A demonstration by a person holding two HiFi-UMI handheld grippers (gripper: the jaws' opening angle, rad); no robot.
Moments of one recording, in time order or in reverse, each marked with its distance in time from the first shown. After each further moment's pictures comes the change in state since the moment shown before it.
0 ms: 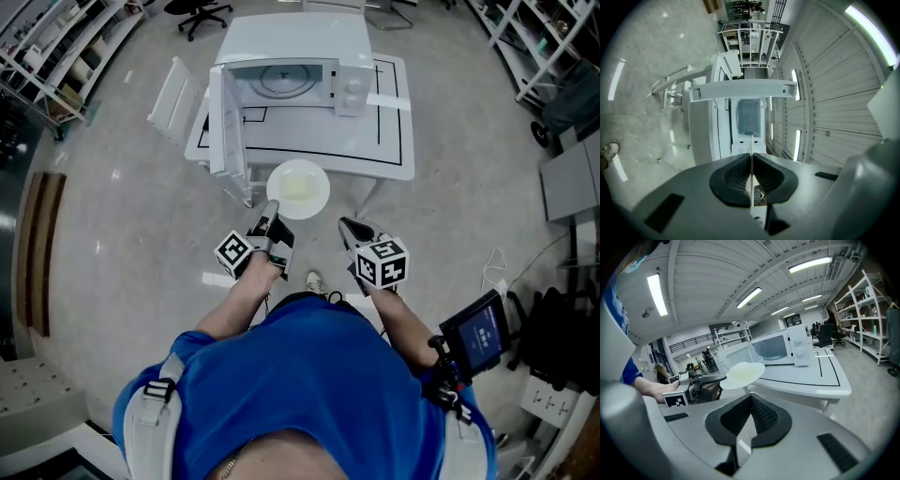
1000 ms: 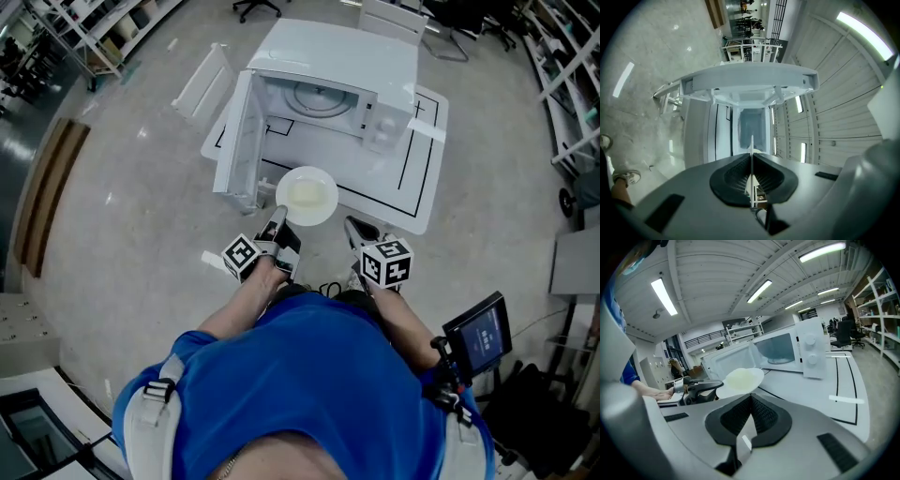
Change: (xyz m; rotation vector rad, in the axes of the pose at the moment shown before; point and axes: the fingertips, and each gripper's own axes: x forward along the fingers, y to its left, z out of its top) left arm 0.063 0.013 0.020 -0.014 -0.210 0.016; right arm 0.076 -0.070 0.064 -0.090 0.062 0.176
